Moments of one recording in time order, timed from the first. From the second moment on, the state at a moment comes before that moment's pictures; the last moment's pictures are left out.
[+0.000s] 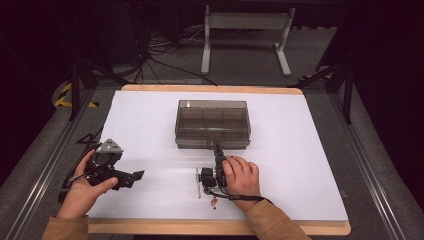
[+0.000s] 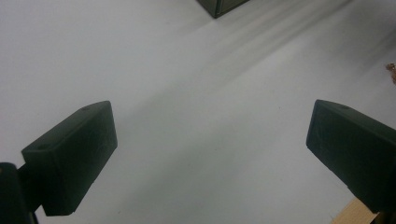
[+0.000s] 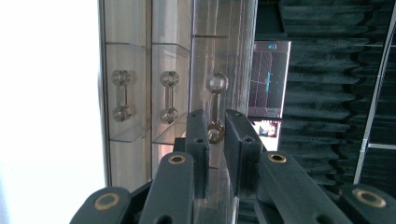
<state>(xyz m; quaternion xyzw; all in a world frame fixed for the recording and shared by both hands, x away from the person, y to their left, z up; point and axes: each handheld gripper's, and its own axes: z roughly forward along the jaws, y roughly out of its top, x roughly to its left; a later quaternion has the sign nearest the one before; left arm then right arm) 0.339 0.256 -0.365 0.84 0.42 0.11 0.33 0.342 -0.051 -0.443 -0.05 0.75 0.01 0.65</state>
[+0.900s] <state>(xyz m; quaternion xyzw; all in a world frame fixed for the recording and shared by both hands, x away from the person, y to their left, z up) 0.347 0.250 -0.367 0.84 0.42 0.11 0.32 0.327 -0.077 -0.428 -0.07 0.76 0.07 0.64</state>
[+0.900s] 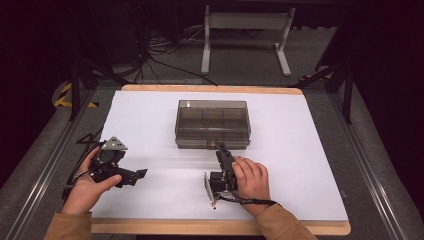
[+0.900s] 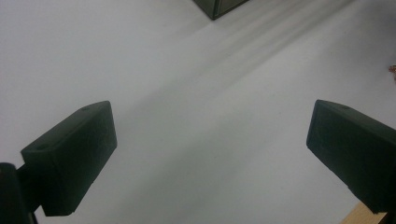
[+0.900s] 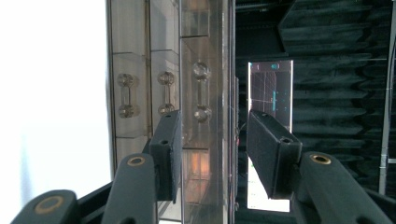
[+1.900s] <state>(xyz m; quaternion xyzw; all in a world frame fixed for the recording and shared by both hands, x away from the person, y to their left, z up) 0.346 0.254 -0.367 0.84 0.42 0.11 0.32 0.314 -0.130 -0.402 0.01 0.82 0.25 0.51</state>
